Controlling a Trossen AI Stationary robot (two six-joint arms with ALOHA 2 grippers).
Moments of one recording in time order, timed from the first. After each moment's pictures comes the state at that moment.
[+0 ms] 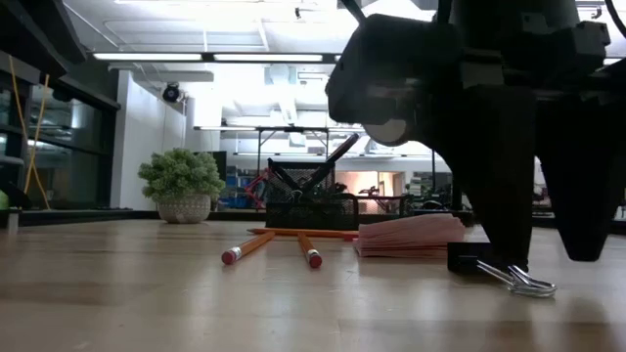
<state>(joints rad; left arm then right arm) -0.79 1.90 1.44 -1.57 -0.77 -1.07 0.48 2.18 1.65 -1.00 -0.12 1.85</state>
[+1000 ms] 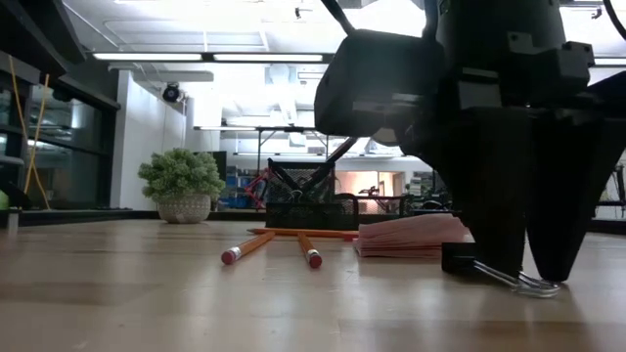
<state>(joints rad) -0.79 1.90 1.44 -1.56 -0.77 -1.07 0.48 2.21 1.66 -0.95 -0.12 1.83</state>
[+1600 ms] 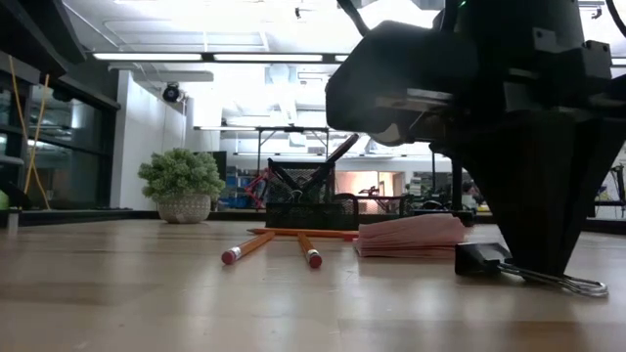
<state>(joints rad) -0.79 1.90 1.44 -1.56 -0.77 -1.07 0.49 2.21 1.65 -0.96 -0.08 1.77</state>
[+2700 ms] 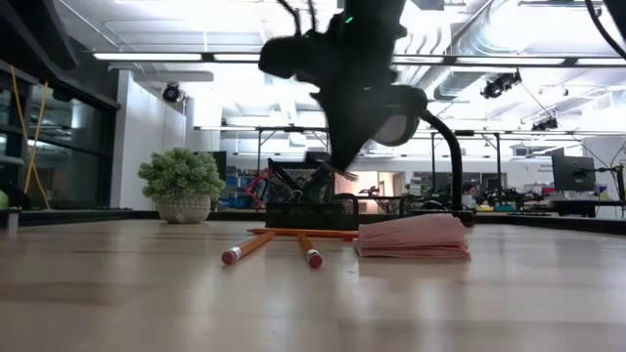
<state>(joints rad) -0.79 1.90 1.44 -1.54 -0.73 -1.08 0.22 2.10 1.73 -1.01 0.27 1.04</state>
